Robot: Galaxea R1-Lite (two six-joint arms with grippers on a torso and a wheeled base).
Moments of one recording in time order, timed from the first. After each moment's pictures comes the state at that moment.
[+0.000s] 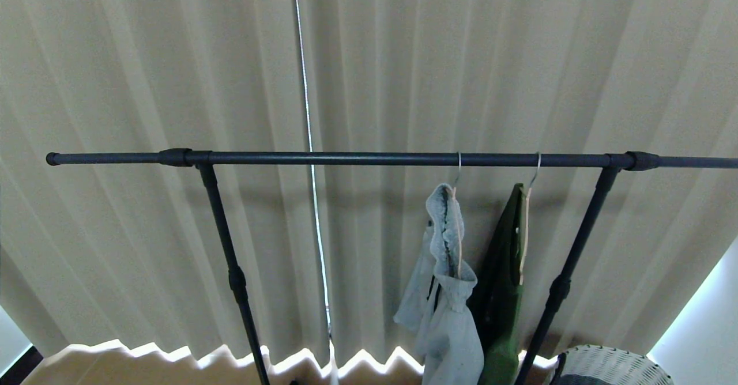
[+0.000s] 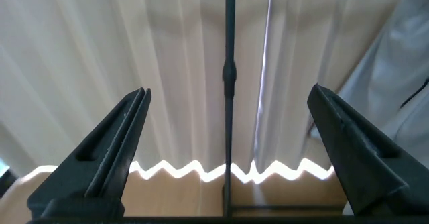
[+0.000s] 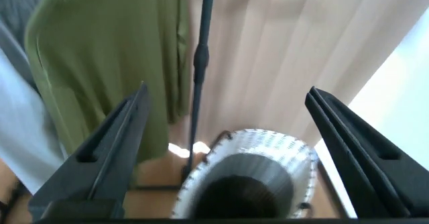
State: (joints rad) left arm 0.07 0.12 0.00 -0.09 -0.05 0.04; right arm -0.08 0.10 -0.02 0.03 -0.06 -0.02
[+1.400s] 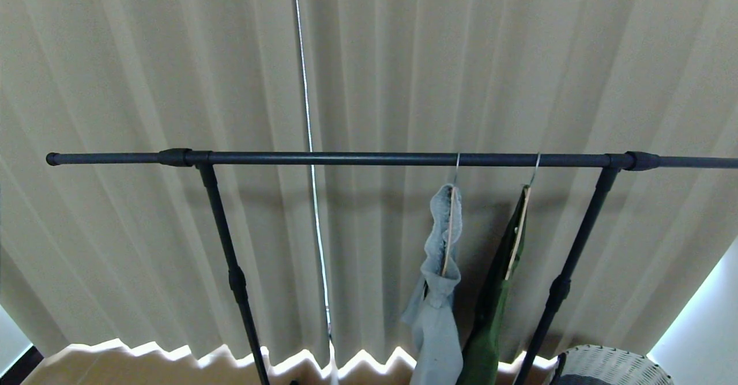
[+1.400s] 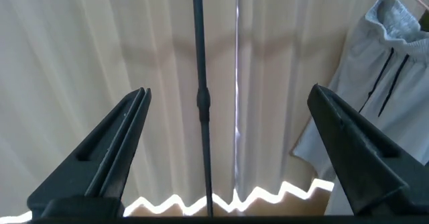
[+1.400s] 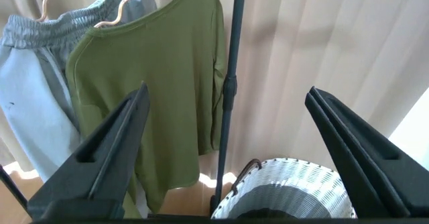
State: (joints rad) left arm -0.01 0.00 0.00 -0.09 -0.08 0.05; right arm 0.00 0.00 -0.01 0.02 -0.02 0.01
